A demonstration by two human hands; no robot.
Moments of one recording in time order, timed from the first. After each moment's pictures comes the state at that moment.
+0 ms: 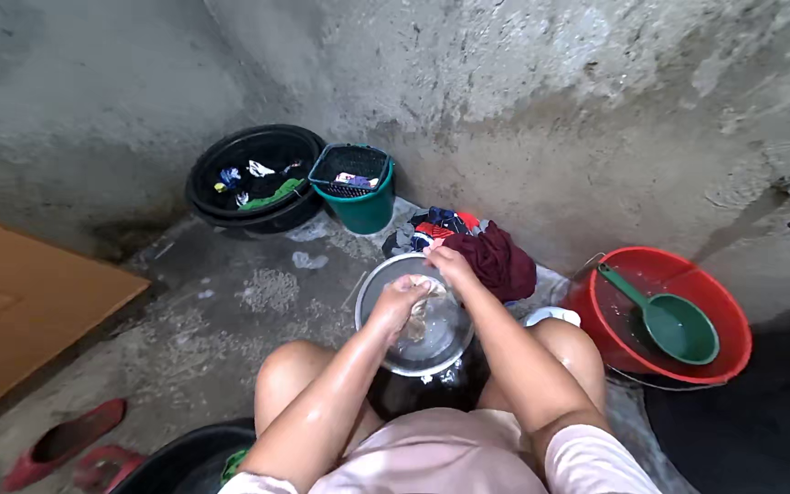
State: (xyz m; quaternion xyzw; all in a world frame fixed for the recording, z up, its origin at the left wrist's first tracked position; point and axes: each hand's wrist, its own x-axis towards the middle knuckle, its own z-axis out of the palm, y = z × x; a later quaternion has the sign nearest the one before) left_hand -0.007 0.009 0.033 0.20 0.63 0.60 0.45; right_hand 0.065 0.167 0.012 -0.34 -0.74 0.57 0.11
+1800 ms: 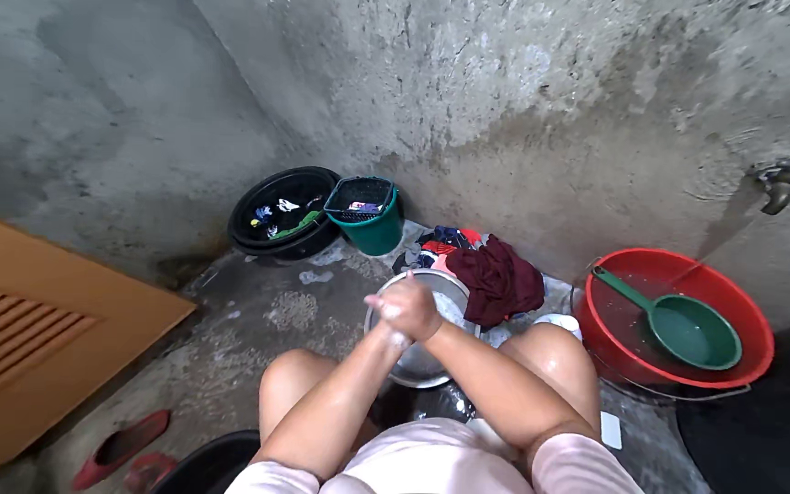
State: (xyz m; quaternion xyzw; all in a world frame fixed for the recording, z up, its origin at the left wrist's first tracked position) left_hand 0.087 0.012 0.109 0.11 0.51 0.74 0.42; right_hand 0.082 0.073 0.045 -0.06 -0.85 0.24 0.47
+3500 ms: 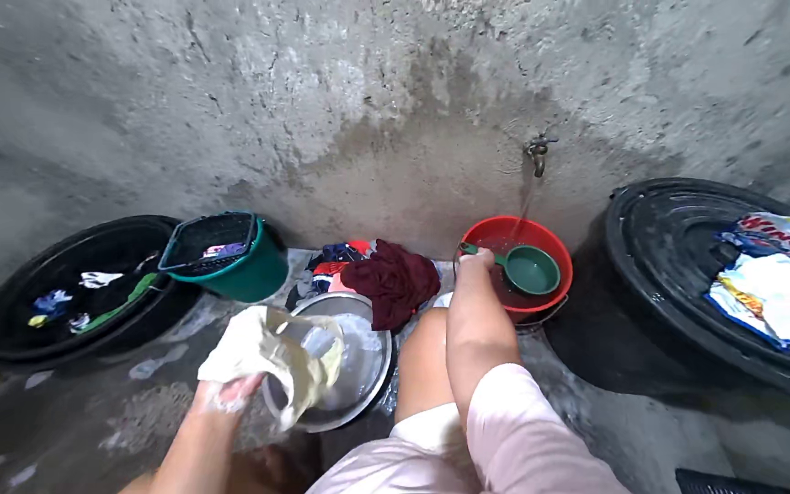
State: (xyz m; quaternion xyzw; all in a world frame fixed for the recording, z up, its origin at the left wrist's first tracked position) left_hand 0.000 -0.011 0.070 0.11 0.48 0.75 0.45; right_hand 0.285 0.239 0.144 -0.52 0.14 0.57 0.62
